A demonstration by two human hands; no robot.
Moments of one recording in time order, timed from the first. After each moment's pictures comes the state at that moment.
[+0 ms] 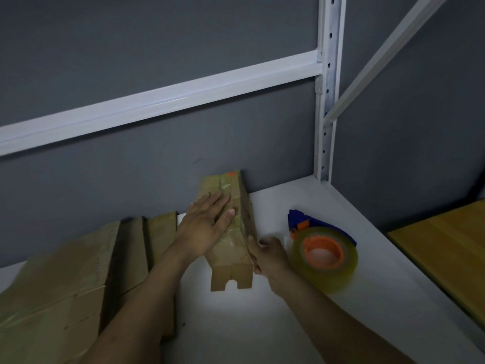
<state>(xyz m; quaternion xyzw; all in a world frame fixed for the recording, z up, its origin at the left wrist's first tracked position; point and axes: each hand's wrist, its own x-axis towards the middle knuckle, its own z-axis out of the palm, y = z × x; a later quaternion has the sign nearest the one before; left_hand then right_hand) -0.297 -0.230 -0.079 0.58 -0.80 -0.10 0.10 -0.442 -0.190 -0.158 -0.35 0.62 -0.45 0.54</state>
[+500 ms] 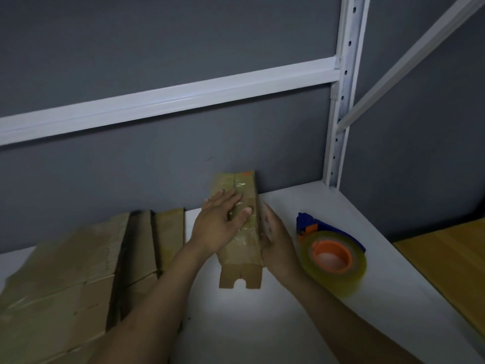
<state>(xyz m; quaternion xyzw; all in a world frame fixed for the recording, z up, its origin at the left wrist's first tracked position) -0.304 -0.230 -0.087 0.56 -0.79 -0.12 0.24 -0.451 -0.186 -0.137 -0.59 0.48 -0.51 0.39</state>
